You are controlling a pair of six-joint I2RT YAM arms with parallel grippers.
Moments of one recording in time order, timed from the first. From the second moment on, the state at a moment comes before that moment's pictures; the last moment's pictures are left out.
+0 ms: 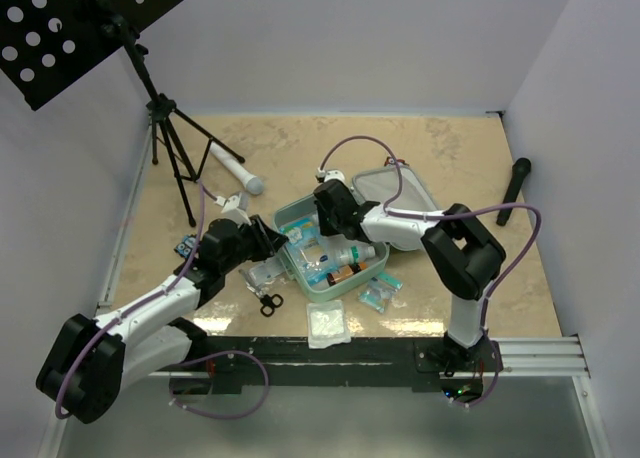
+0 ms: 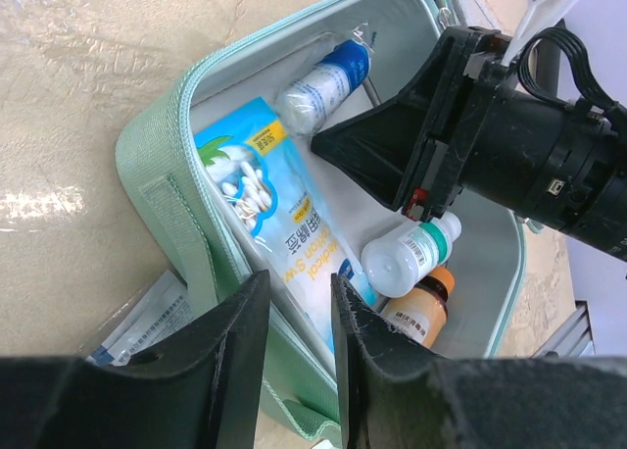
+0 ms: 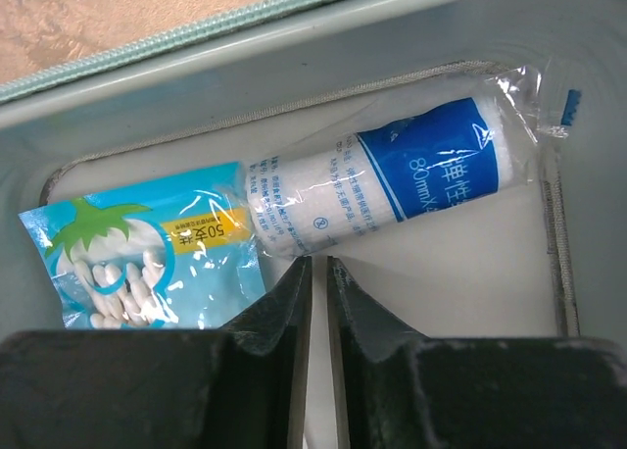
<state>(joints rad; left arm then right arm) -0.50 1.02 0.35 0.25 0.10 -0.77 0.78 1.88 1.15 -0.11 0.22 0.49</state>
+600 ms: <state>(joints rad) -0.50 1.05 0.53 0.00 -0.03 -0.74 0.78 1.54 1.08 -0.12 0.22 0.45</state>
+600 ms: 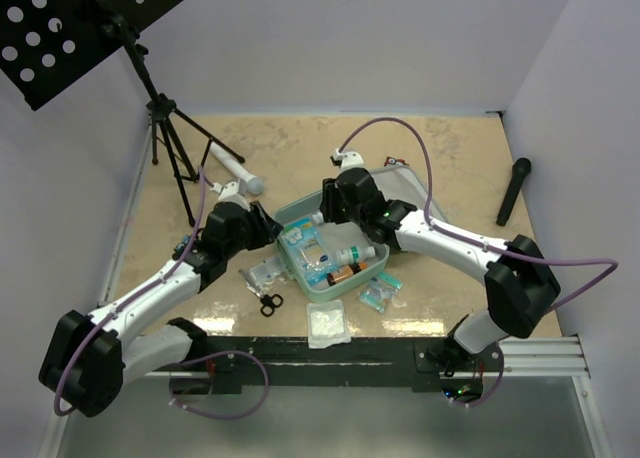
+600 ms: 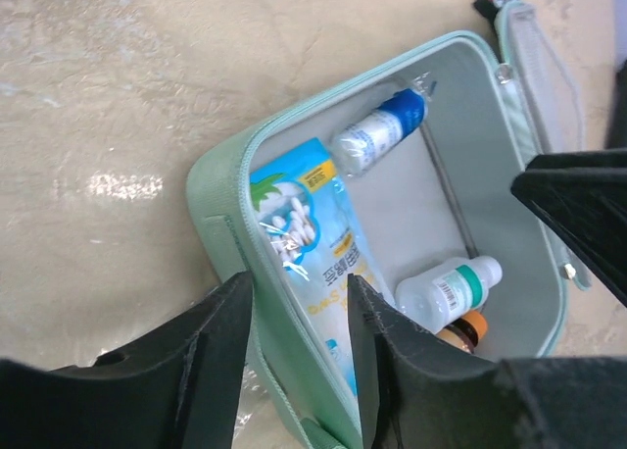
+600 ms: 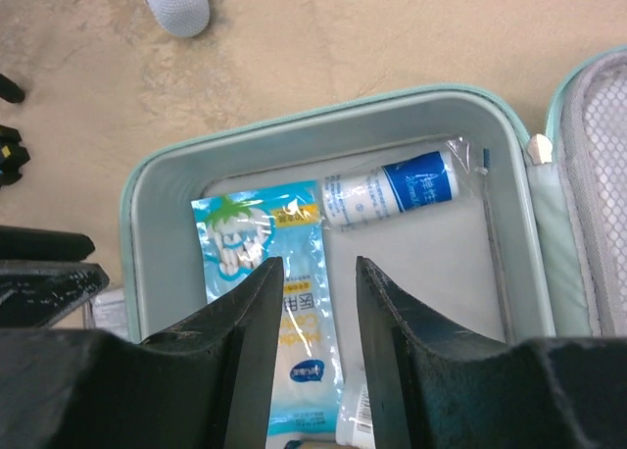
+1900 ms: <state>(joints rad) -0.56 1.43 0.82 -0.20 -0.09 -0.61 0.78 1.35 0.95 -0.14 0.21 0.44</state>
